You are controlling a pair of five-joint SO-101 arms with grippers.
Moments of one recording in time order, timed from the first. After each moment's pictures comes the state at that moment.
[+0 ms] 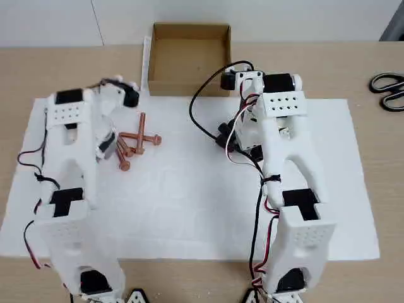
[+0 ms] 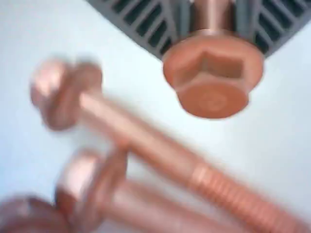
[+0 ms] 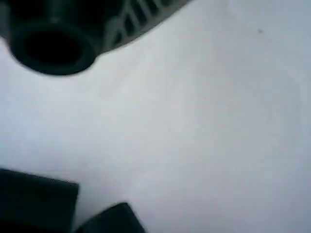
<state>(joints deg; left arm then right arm) -13.1 26.8 -17.5 94.3 -32.9 -9.8 22.9 -24.0 97.8 11.0</state>
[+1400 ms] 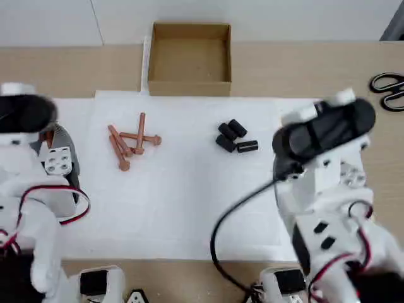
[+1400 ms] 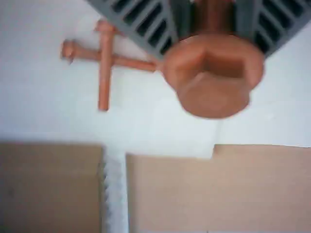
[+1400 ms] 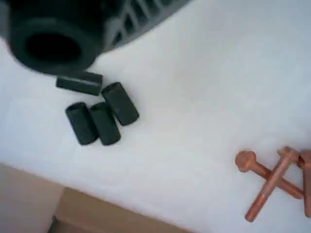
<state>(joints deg) -13.0 -59.5 13.8 81.0 3.5 -10.5 -59.8 5.1 91.8 7.4</state>
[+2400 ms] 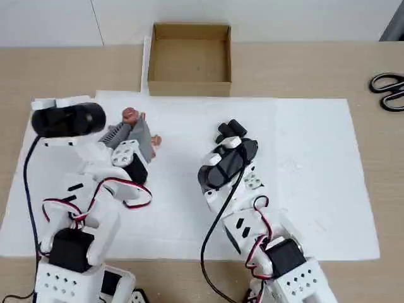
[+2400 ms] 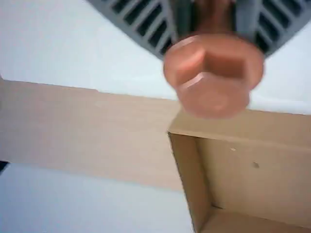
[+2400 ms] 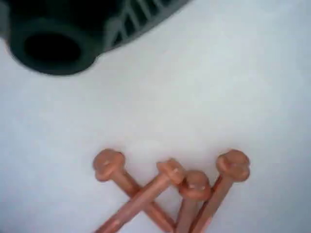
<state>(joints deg) 12.2 -67.5 47.7 48.7 26.8 -32.9 -77.8 76.0 35.0 4.3</state>
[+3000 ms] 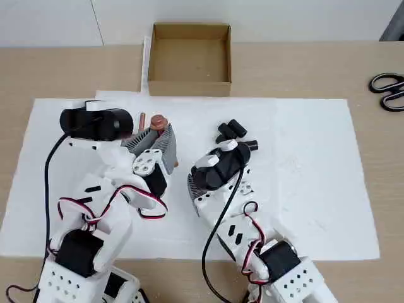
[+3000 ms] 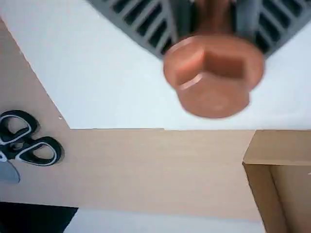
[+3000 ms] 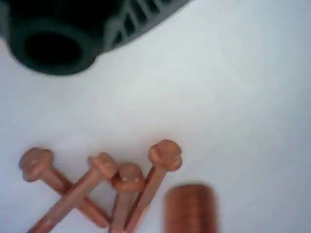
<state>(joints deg) 20.2 -67.5 47.7 48.7 26.8 -38.9 -77.9 77.2 34.7 -5.2</state>
